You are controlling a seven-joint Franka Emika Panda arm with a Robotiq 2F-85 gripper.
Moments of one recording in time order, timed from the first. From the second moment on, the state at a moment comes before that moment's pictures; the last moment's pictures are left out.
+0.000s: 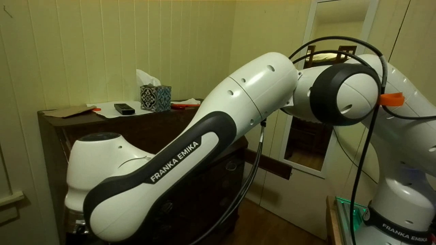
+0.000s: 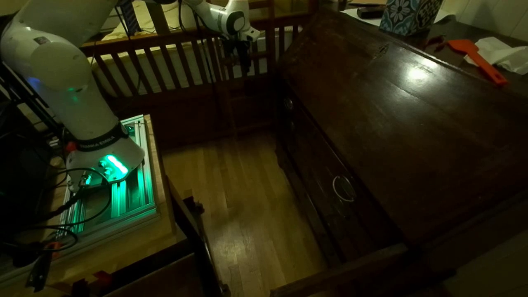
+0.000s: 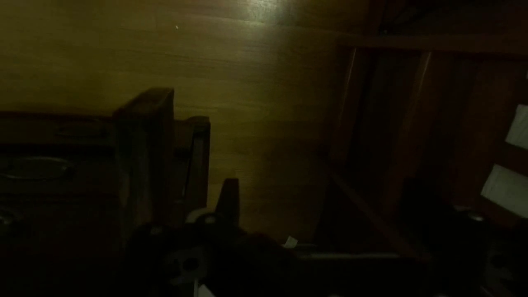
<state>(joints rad) 0.52 1.00 0.11 -1.30 0.02 2.43 0.64</state>
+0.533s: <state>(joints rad) 0.60 0.89 0.09 -1.54 0.02 2.48 0.82</state>
